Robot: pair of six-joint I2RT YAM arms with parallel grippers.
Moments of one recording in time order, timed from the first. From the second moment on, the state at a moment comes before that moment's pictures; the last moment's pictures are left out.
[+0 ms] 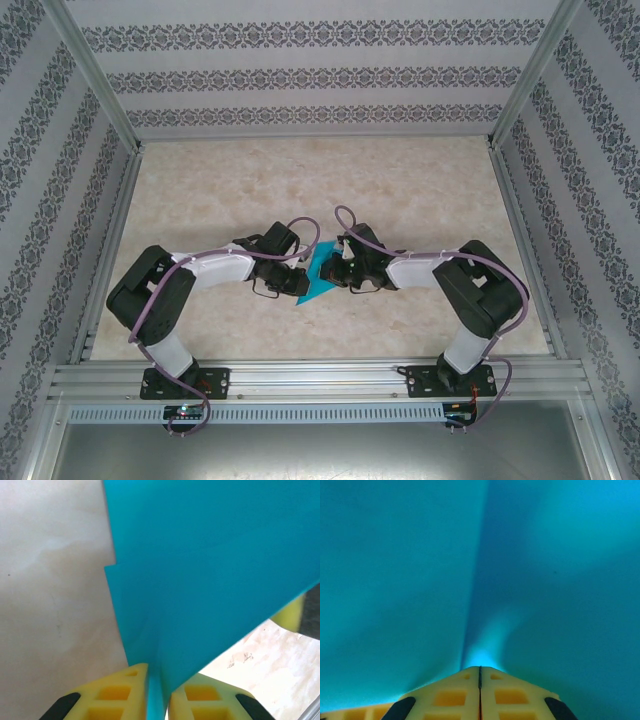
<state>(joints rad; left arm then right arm) -0.62 1.68 0.88 -0.39 0.39 -0.38 0.63 1.71 0.71 0.13 -0.46 0.94</state>
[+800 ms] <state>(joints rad) -0.65 1.66 0.88 -0.39 0.38 -0.36 0.63 1.74 0.71 0.15 -0.46 0.95</state>
